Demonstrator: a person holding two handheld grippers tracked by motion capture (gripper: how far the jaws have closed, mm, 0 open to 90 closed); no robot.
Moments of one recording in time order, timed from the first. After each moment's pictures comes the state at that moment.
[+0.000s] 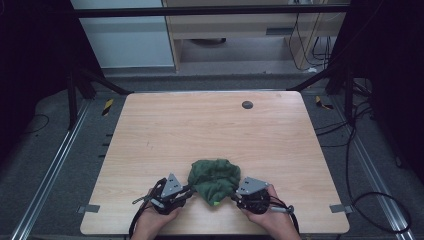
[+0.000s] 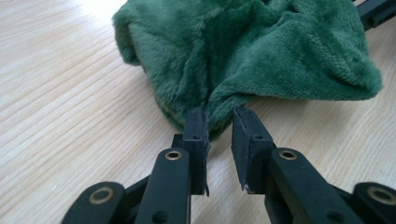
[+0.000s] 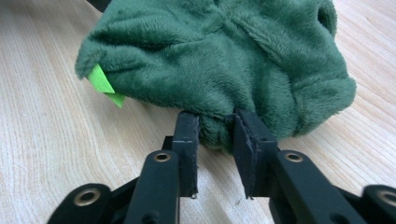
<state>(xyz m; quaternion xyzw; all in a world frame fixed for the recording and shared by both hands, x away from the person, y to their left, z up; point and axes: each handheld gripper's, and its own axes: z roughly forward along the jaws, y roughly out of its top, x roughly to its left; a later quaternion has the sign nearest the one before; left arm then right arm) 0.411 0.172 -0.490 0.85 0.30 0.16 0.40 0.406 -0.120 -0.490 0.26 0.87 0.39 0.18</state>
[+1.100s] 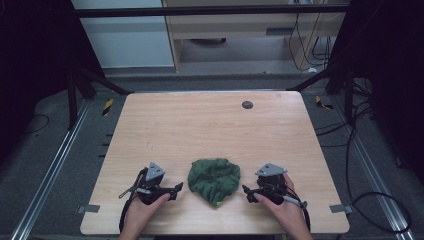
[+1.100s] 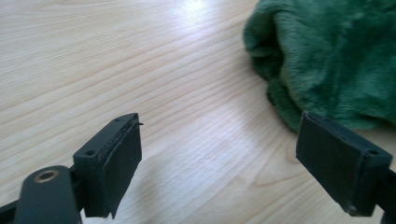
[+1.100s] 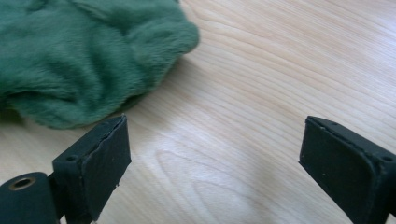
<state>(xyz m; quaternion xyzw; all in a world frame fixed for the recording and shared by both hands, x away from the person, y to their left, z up) 0.441 0.214 -0.487 0.80 0.42 0.17 0.39 0.435 -0.164 -0.488 0.42 0.81 0.34 0.20</state>
